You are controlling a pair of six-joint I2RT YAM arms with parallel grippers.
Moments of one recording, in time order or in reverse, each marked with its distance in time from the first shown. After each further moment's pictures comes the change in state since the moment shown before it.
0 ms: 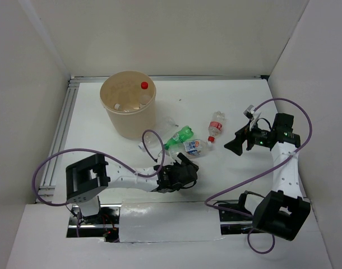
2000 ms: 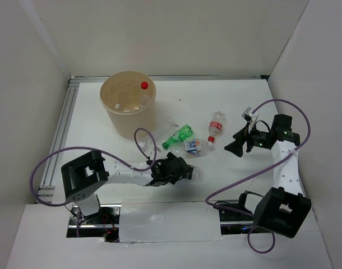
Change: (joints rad) left arm 0.133 -0.014 -0.093 0.105 0.112 0.016; right arm 0.000 0.021 0.000 -0.062 -0.018 -0.103
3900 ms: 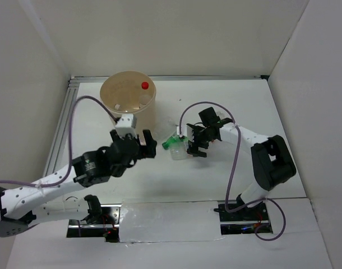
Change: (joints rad) left arm 0.107 -0.753 0.156 -0.399 -0.251 1.250; right arm 0.799 0.481 0.076 0.422 0.586 -0.167
